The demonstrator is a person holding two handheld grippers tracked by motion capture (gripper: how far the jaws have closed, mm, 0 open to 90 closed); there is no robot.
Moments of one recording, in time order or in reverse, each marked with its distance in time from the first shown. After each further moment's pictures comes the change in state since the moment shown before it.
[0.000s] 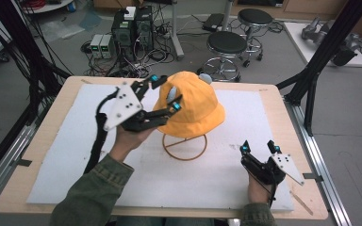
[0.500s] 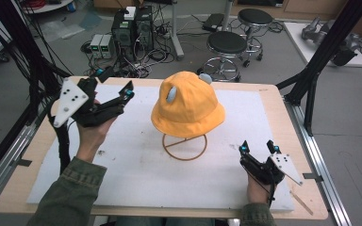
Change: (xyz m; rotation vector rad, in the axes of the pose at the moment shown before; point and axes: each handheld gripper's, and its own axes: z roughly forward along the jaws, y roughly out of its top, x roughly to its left) left arm 0.052 -0.010 -0.068 -0.008 0.276 -0.045; right arm 0.002 0.000 0.000 -0.005 -0.003 -0.018
